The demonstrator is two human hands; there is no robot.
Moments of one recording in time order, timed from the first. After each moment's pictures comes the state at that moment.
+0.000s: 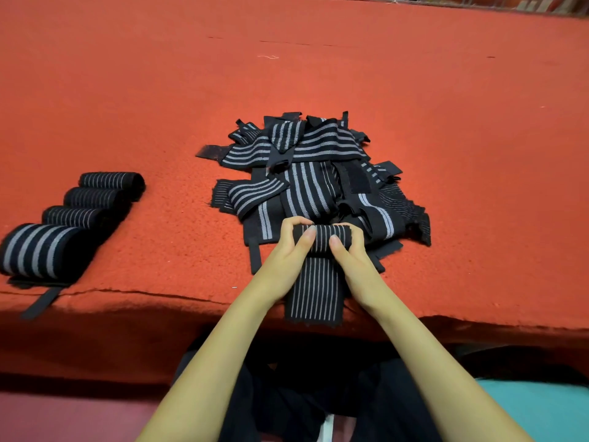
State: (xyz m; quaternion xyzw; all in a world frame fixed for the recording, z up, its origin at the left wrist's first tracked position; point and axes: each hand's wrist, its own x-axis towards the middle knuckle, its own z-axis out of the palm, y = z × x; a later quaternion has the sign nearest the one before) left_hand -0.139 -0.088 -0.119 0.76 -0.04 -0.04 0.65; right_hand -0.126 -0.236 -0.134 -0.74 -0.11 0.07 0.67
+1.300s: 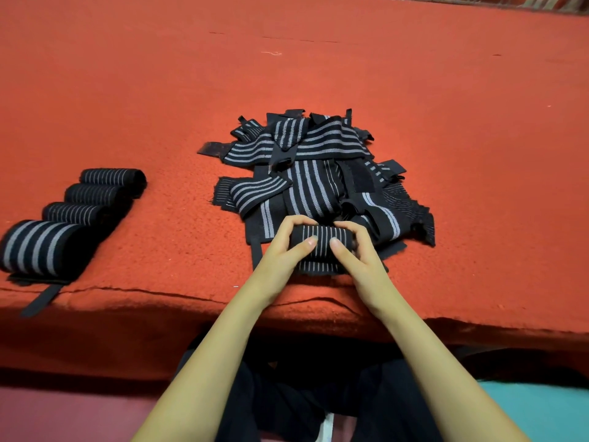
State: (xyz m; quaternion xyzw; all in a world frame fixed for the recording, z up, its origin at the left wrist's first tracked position) left_hand -0.140 -0.080 -0.126 0.68 -0.08 -0.02 0.72; right_hand -0.132 -0.243 -0.130 -0.71 -0.13 0.04 0.69
